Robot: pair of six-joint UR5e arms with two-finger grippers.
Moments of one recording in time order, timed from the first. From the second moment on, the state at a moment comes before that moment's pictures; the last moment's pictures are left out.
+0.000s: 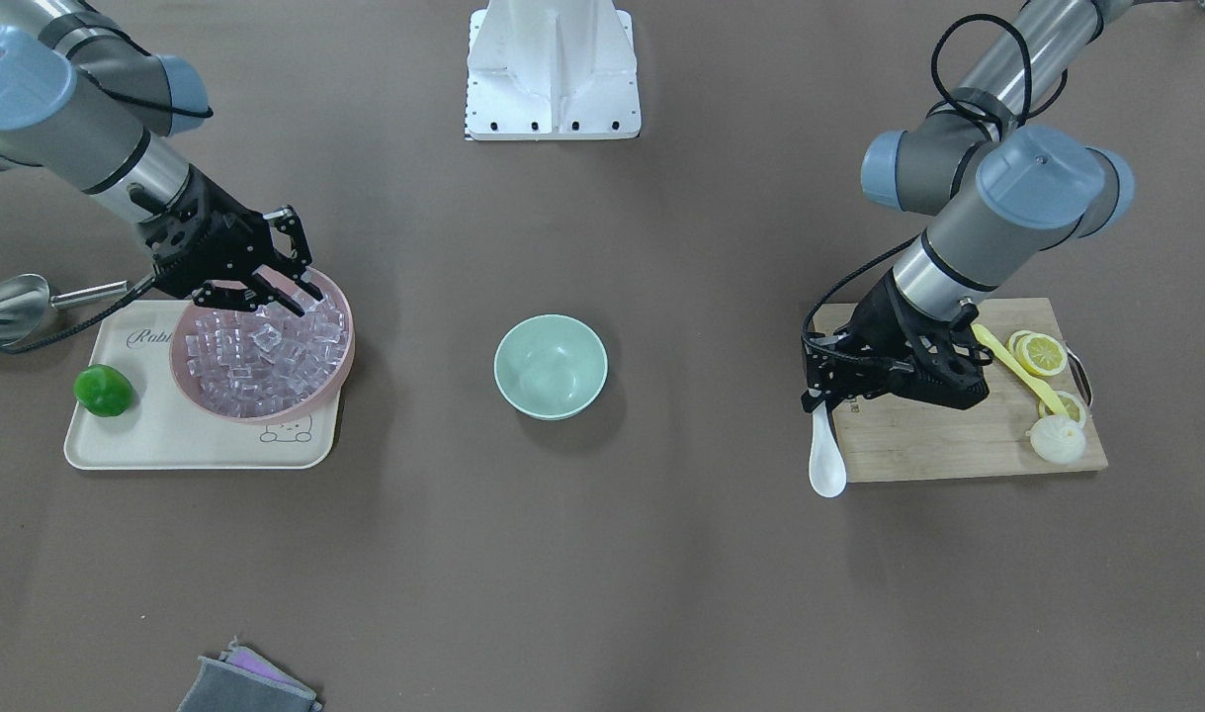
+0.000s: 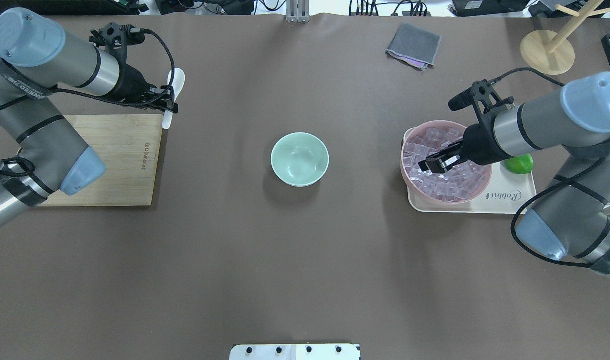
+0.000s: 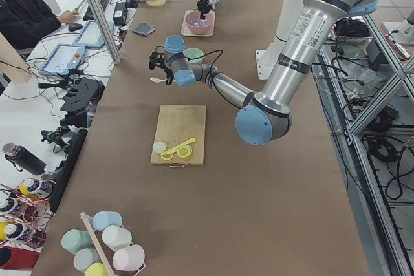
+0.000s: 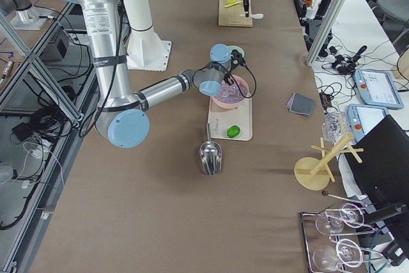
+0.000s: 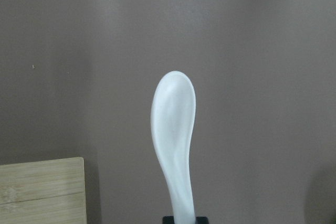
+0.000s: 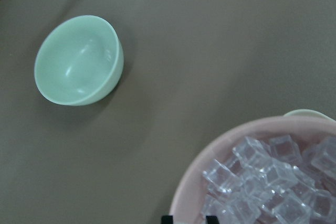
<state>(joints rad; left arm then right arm) -0.90 -2.04 -1.54 -2.17 -2.12 -1.04 0.81 -1.35 1.87 -1.01 2.19 0.62</state>
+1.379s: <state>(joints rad) -0.57 -2.38 -1.54 -1.84 -1.93 -1.31 0.89 -1.13 1.89 -1.38 2.18 0.63</state>
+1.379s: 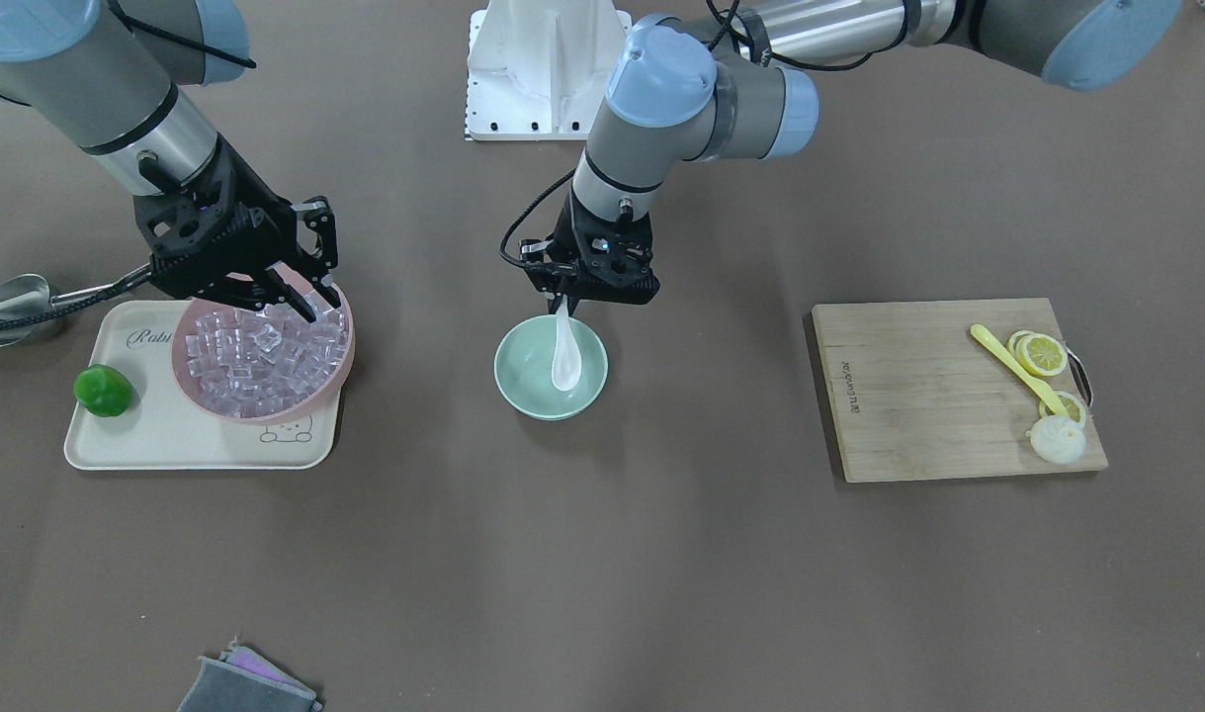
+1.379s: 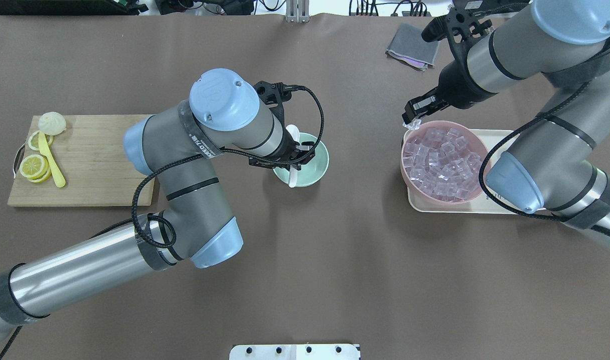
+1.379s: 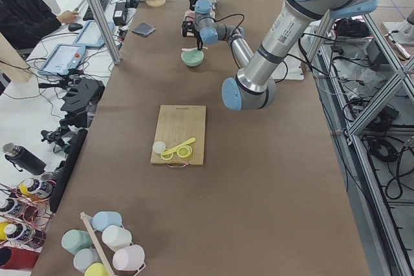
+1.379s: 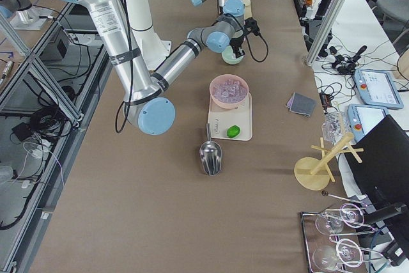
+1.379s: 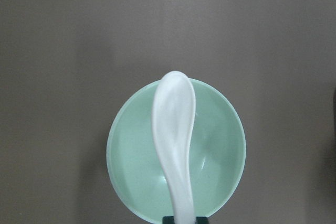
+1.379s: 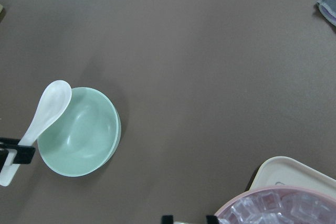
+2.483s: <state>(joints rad) -0.81 -2.17 -1.79 -1.66 -2.00 -1.00 0.69 -0.88 1.71 -1.37 1.96 0.80</state>
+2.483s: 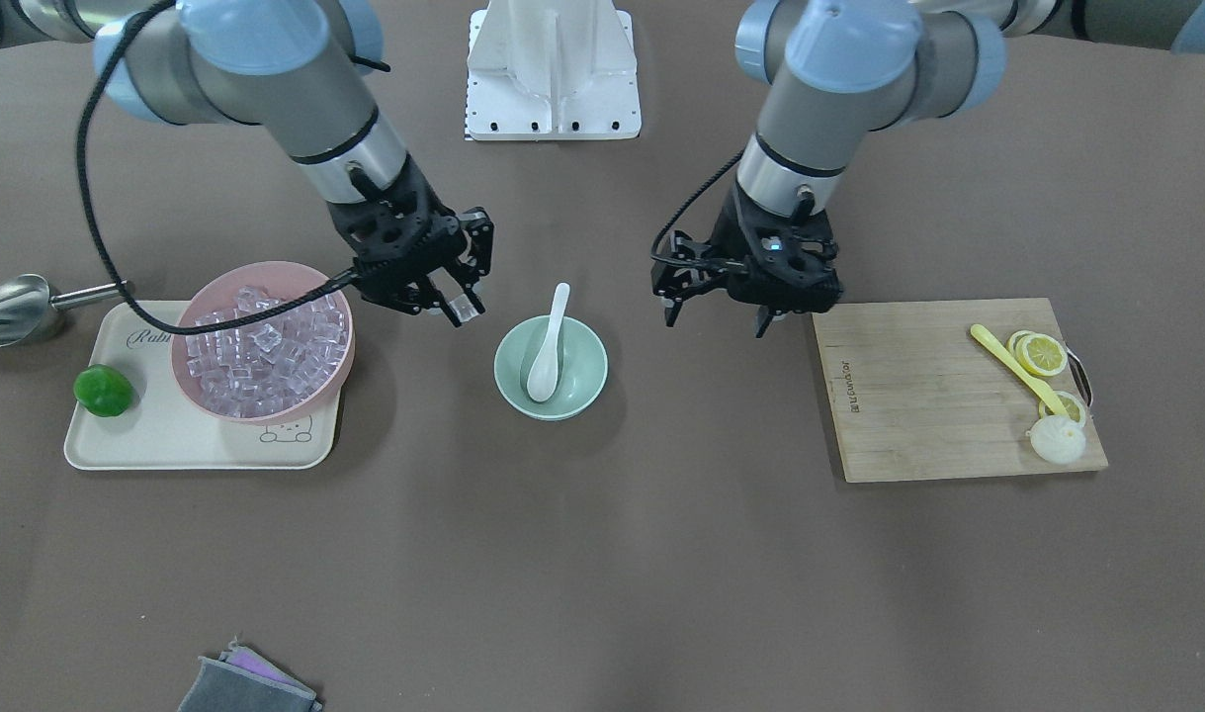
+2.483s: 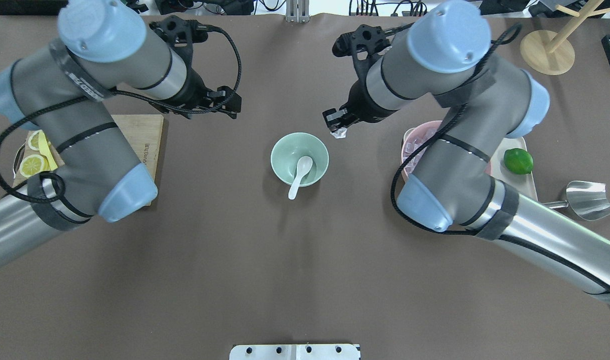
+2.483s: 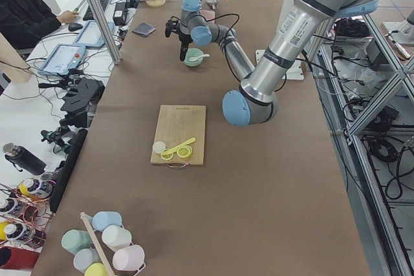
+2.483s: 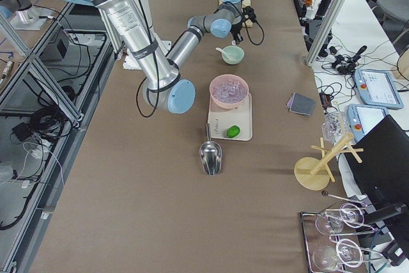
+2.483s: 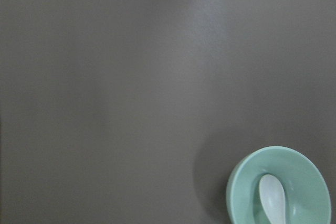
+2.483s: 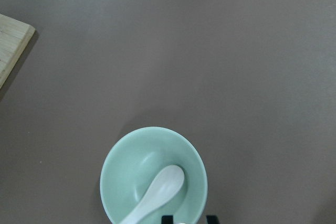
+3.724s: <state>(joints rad) -0.95 -2.08 -1.84 -1.65 -2.03 -0.93 0.68 -0.80 1.62 -1.40 1.95 0.88</state>
